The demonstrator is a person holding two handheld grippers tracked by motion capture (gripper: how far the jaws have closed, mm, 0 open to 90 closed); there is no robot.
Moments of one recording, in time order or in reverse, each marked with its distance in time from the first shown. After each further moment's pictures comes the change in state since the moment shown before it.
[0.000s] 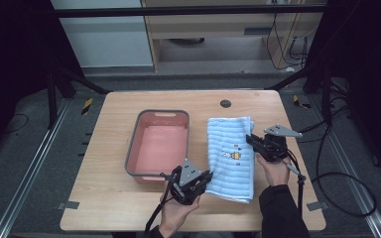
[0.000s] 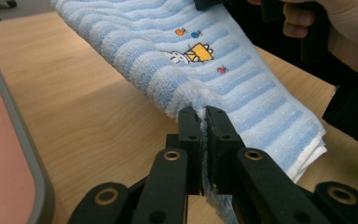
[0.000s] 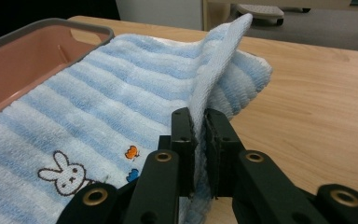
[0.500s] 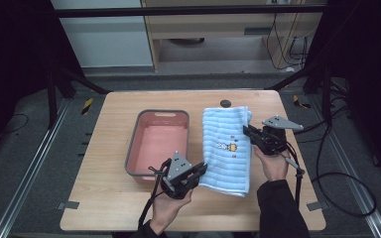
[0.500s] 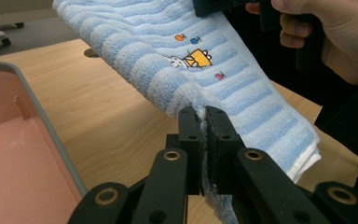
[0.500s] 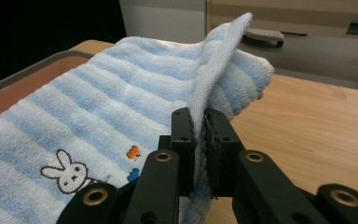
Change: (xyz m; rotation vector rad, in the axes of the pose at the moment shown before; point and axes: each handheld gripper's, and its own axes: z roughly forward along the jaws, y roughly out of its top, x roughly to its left) left arm 0.014 0.021 -0.026 -0.060 -0.007 -0.007; right arm 0.018 0.034 -0.011 -0.060 0.008 -0.026
